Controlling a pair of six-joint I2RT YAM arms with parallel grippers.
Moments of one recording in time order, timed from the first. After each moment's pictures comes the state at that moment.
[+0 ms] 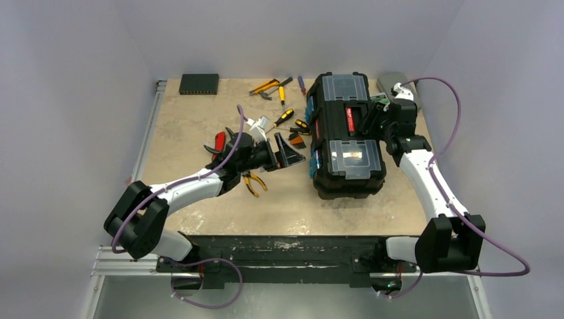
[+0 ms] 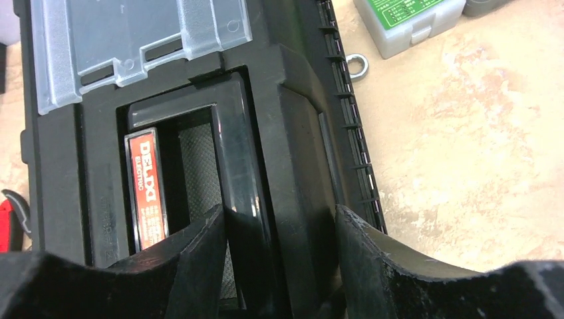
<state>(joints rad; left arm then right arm) -0.65 1.43 0.75 0.41 0.37 -0.94 0.06 1.29 1.04 -0.33 0.05 0.38</state>
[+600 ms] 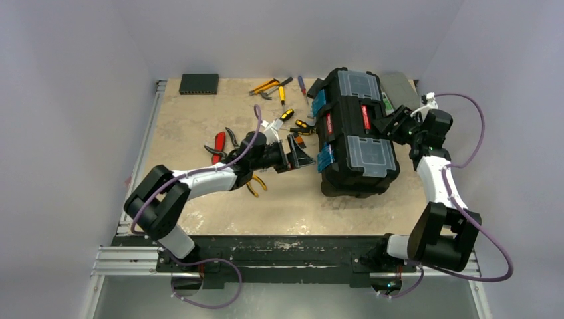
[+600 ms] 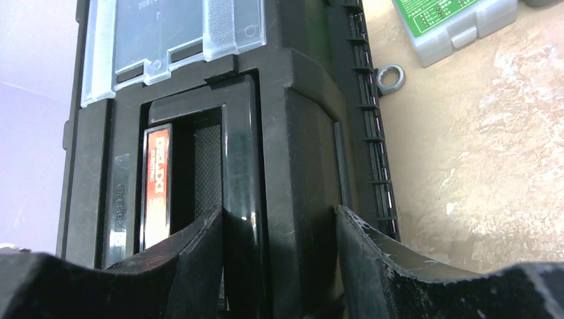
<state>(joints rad) -0.68 1.58 0.81 0.45 0.41 -0.96 -0.27 1.32 0.90 -0.07 -0.49 0.47</state>
